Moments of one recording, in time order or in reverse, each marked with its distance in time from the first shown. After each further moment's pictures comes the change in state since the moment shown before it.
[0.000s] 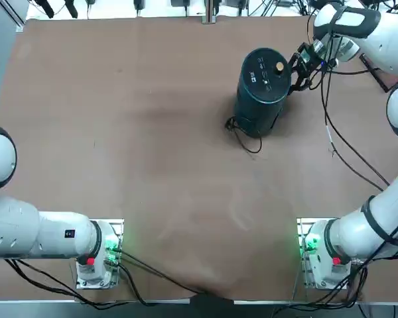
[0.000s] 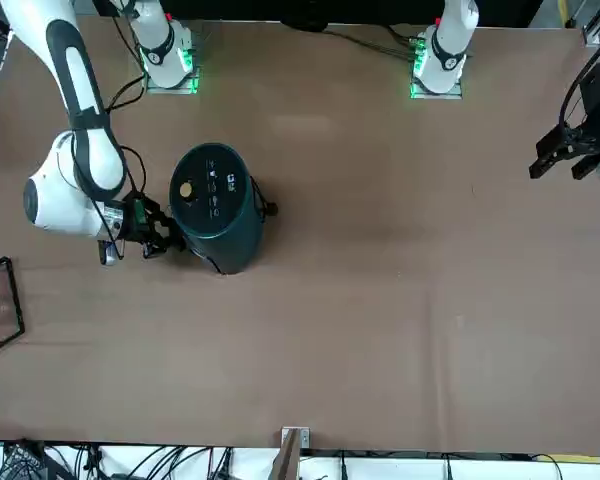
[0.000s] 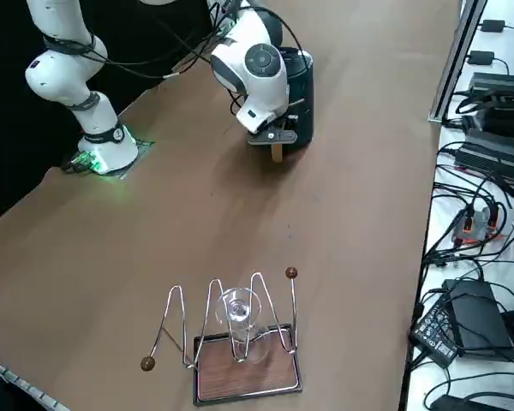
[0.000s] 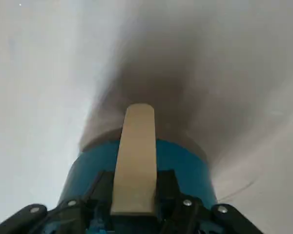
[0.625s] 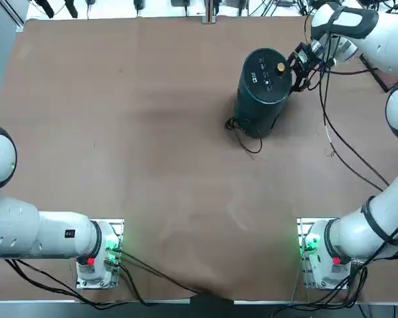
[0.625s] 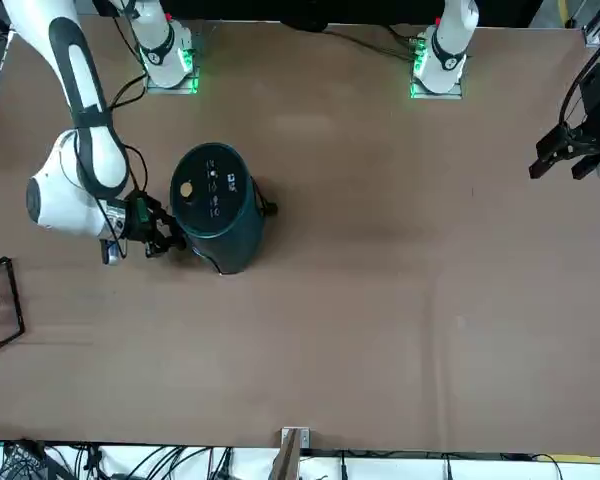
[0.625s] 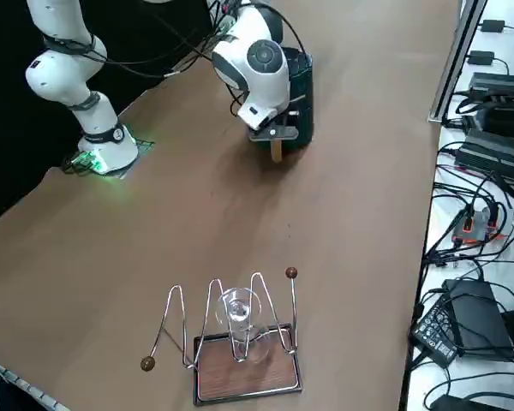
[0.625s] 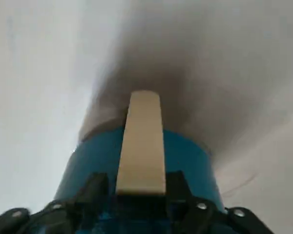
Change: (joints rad) arm 0.031 -0.005 0.002 0.001 0.008 -0.002 0.002
